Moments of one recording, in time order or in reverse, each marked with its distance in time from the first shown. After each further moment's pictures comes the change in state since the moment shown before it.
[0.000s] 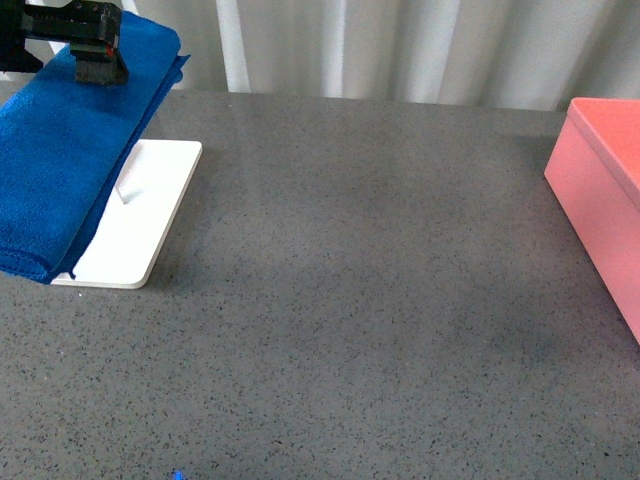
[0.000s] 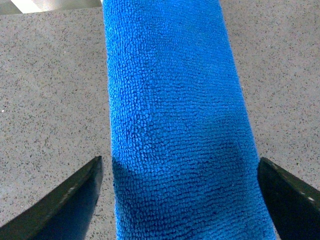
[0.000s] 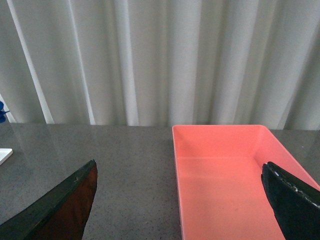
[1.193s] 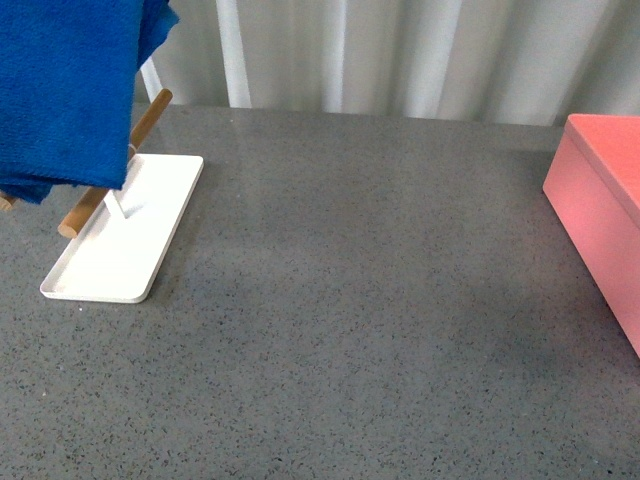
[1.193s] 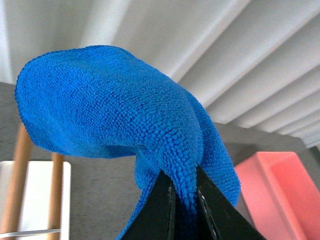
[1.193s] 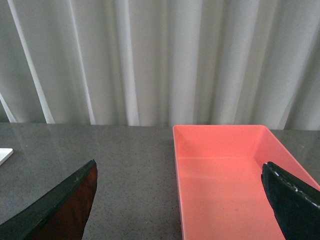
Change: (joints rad) left arm 0.003 -0.309 -0.168 0.274 0.411 -0.514; right arm 0.000 0.000 0.000 0.000 0.000 0.000
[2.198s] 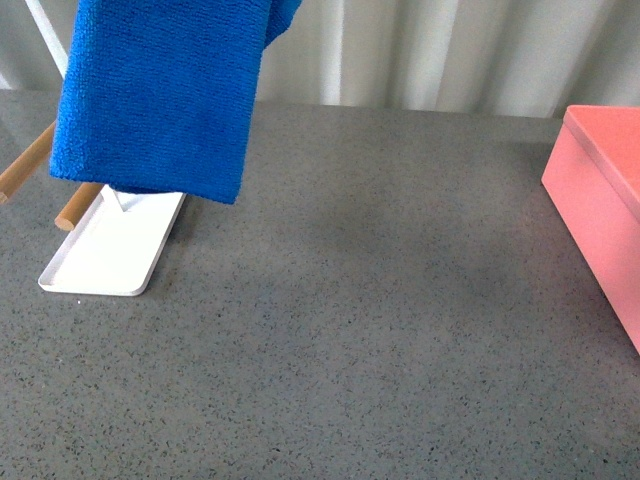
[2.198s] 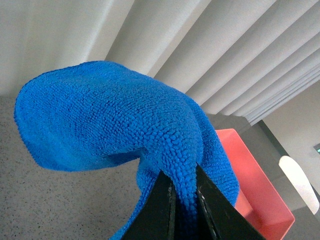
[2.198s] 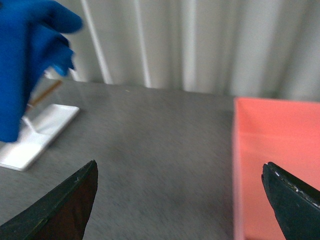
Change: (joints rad) left arm -0.187 -0.072 -0.134 0.184 0.001 -0.083; right arm 0.011 0.681 0.270 0.219 -0.329 0.030
